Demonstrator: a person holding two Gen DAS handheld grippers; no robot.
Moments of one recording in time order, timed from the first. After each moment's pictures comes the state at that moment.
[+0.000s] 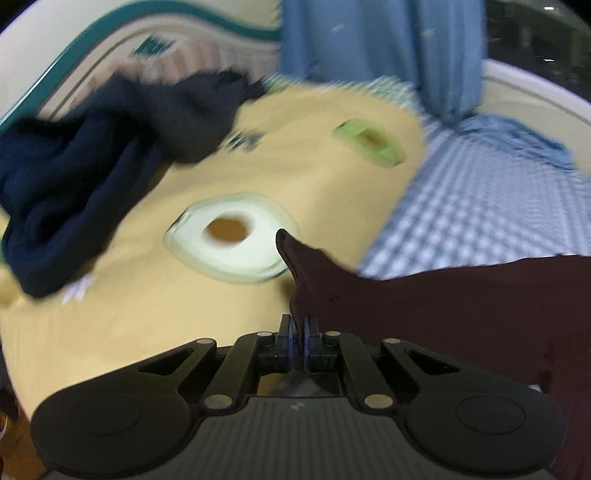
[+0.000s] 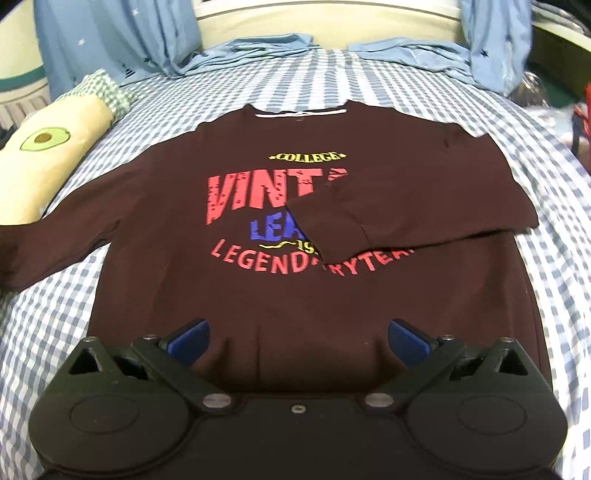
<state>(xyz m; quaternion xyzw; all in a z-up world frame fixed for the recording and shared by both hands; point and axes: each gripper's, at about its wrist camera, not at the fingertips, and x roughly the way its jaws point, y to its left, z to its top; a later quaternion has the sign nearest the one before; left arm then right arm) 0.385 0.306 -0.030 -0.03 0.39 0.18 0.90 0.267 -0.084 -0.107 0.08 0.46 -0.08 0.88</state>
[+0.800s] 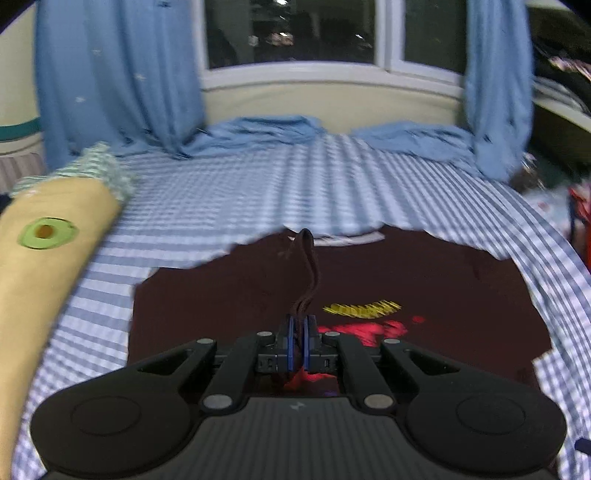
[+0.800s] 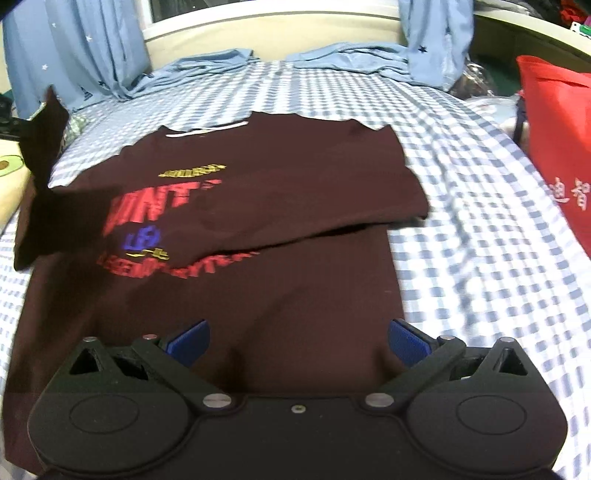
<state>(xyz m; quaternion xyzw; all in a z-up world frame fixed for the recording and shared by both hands) 0.384 -0.089 -0.015 0.07 0.37 -0.11 0.92 0.213 -0.229 -0.111 0.07 0.44 -0.13 0.89</state>
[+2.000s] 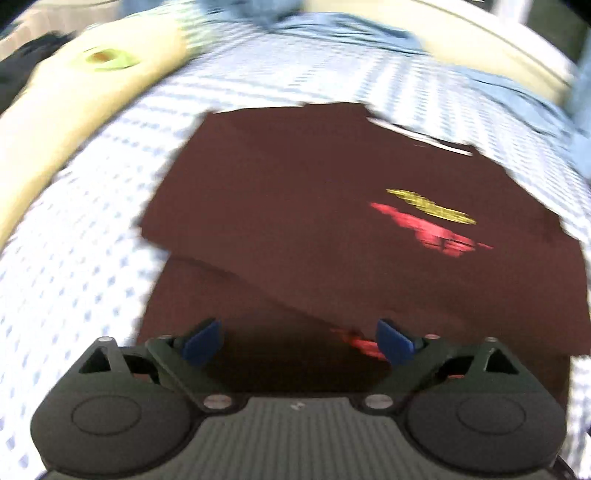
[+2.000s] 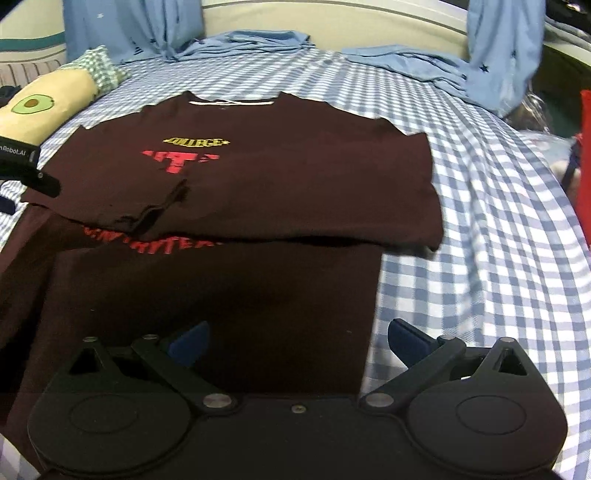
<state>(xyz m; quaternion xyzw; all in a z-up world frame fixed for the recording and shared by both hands) 0.378 -0.037 -0.117 -0.06 0.51 0.05 0.86 0.247 -0.280 -0.141 -0.01 0.45 -0.03 0.89</state>
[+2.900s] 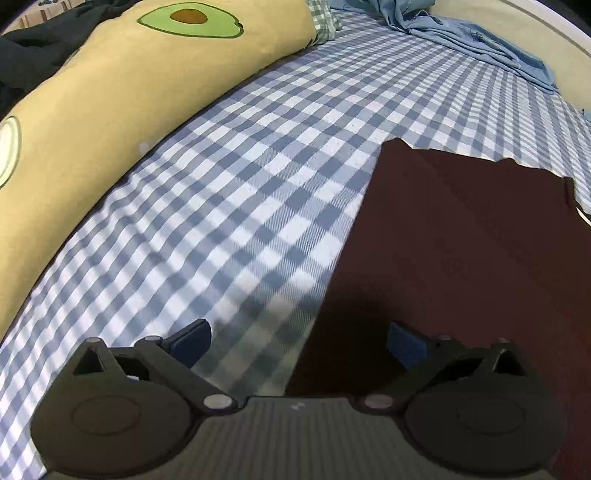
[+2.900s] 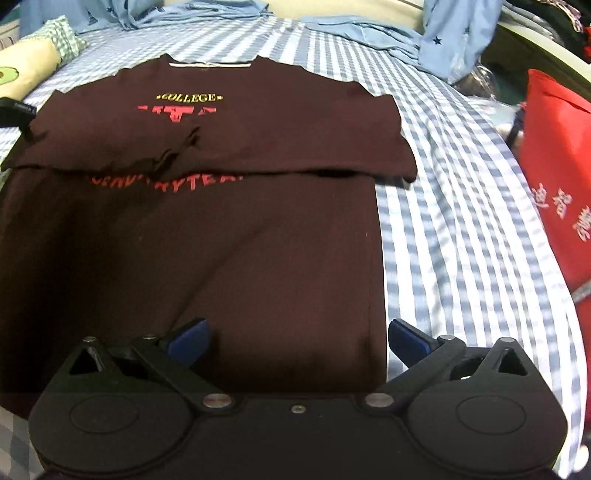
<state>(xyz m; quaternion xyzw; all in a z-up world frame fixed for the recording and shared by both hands) 0.533 0.115 -0.192 -0.07 0.51 0.16 0.84 0.193 -0.194 -0.133 -0.03 0.51 -0.15 0.85</state>
